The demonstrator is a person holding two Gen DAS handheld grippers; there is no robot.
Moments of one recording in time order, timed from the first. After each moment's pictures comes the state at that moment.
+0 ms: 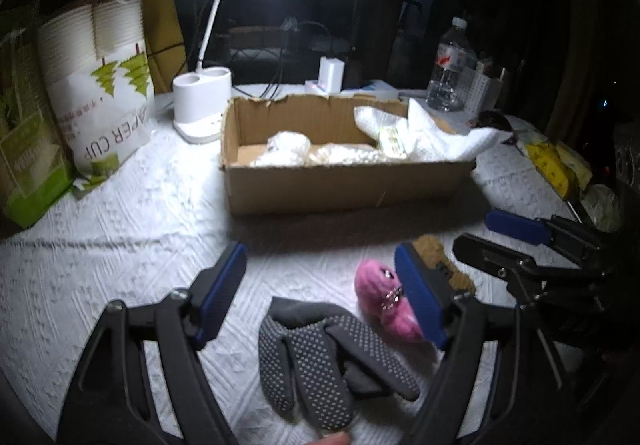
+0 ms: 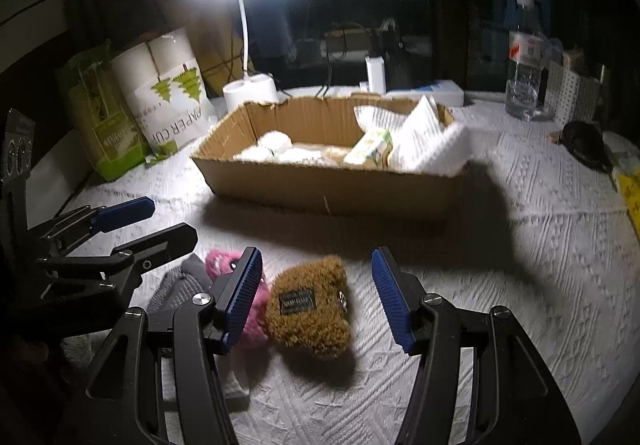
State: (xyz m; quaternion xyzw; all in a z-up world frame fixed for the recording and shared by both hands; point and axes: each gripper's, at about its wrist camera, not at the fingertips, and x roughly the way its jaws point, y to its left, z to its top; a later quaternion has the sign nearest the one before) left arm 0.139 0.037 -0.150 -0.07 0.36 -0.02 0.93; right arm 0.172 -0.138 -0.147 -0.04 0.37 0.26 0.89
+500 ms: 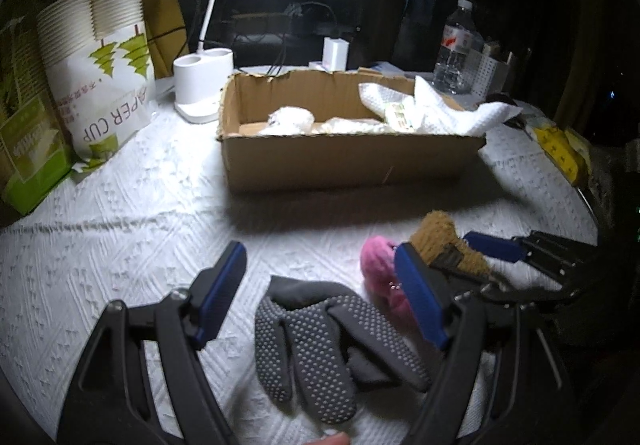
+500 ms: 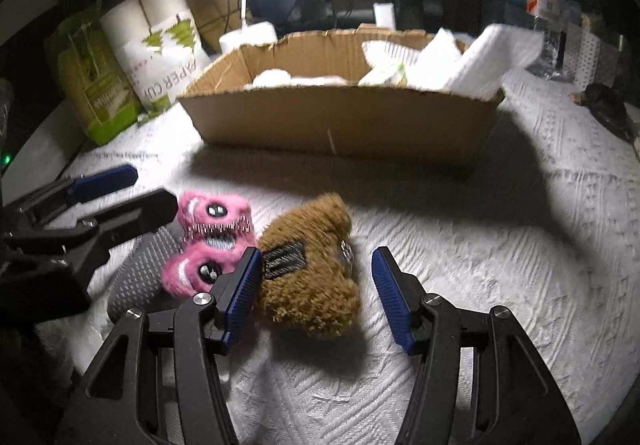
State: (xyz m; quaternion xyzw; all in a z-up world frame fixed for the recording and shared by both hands) left arm 0.138 0.030 -0.164 -0.06 0.38 -0.02 0.92; right arm 0.179 -0.132 -0.191 -0.05 0.43 0.27 0.86
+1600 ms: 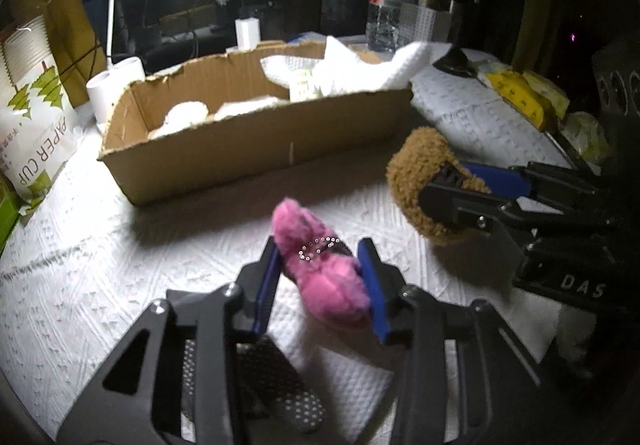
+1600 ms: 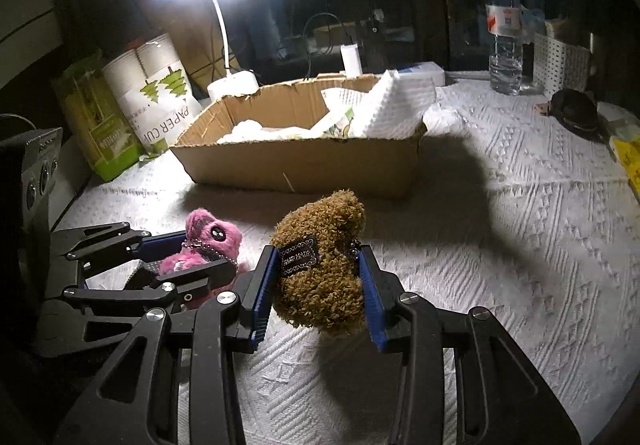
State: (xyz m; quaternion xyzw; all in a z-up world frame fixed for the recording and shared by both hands) left arm 0.157 -0.032 -0.174 0.01 0.41 -0.10 0.91; right arm 0.176 -0.182 -0.161 -0.01 0.37 0.27 0.89
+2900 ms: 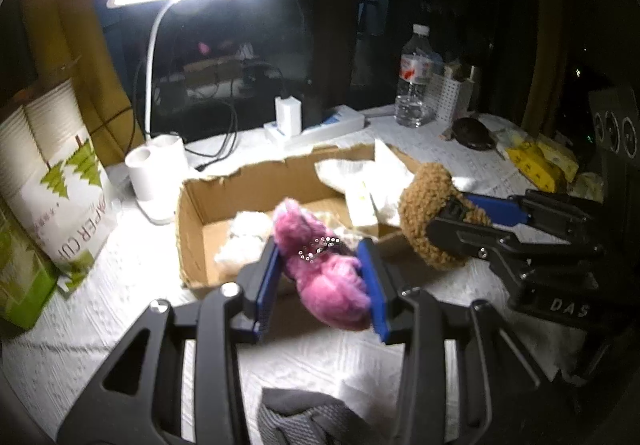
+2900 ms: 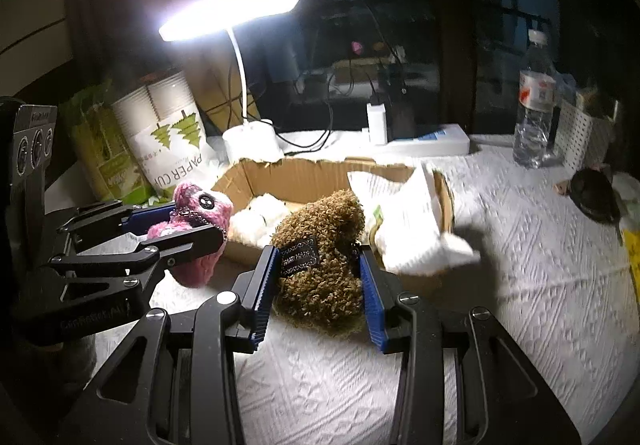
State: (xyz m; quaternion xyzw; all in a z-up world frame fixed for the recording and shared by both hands) left arm 0.200 0.020 -0.107 0.00 0.34 -0.09 0.94; right arm 0.220 -0.147 -0.107 -0.03 0.33 0.29 0.90
